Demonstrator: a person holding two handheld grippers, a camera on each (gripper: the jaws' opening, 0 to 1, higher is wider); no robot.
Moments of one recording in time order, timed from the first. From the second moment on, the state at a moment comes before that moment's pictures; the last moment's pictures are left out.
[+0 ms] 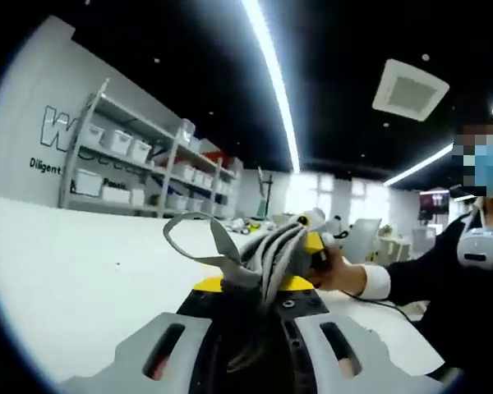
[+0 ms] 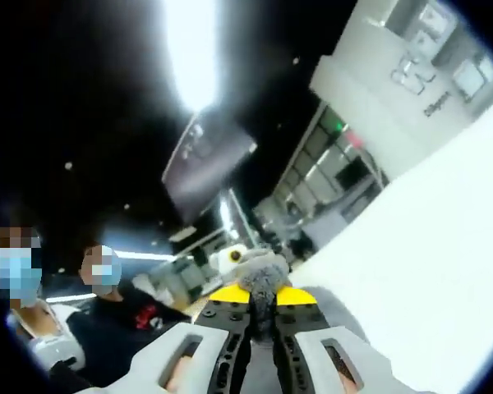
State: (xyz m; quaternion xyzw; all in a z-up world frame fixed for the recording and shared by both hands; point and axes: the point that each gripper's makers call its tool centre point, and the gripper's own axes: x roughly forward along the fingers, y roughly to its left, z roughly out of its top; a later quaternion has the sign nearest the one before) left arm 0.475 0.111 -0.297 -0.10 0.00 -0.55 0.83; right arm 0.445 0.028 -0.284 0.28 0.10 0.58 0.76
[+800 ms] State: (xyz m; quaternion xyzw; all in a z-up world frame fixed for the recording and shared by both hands) left arm 0.533 0.134 -0.293 -0.01 -0.05 -0.45 0.89; right arm 0.523 0.025 -0.301 0.11 -0.02 0.46 0.88
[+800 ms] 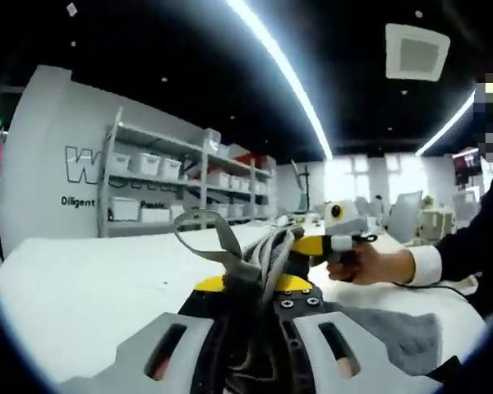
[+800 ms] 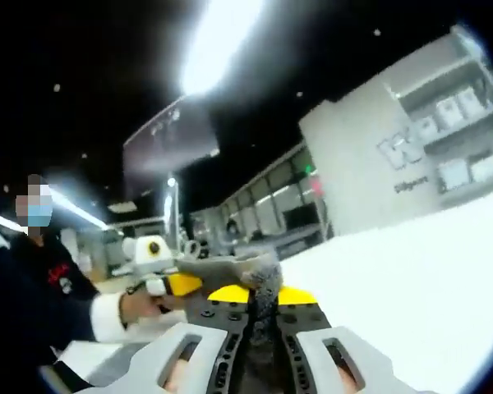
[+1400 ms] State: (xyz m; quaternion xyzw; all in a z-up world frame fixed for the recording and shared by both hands) left arm 0.540 0.121 -0.299 0.01 -0.06 -0.40 0.91; right arm 0.553 0.023 -0.310 0.08 -0.05 0.43 0.90
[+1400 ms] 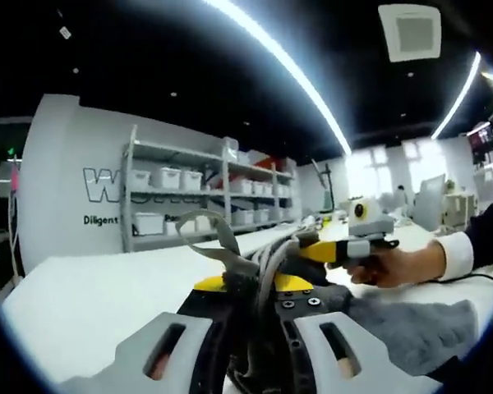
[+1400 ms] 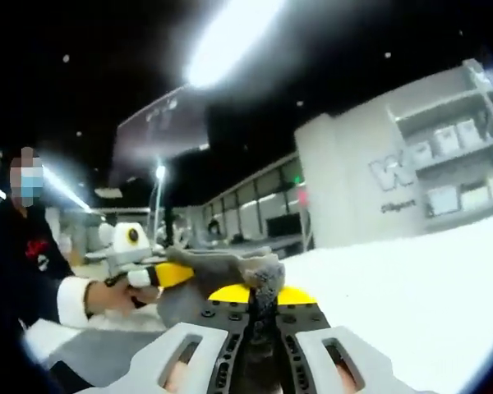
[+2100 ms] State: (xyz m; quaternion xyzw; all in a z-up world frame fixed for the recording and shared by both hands) left arm 0.588 0.125 -0.329 0.03 -0.04 -0.32 0.95; right arm 0.596 0.023 -0.334 -0.05 -0.04 0.36 0.93
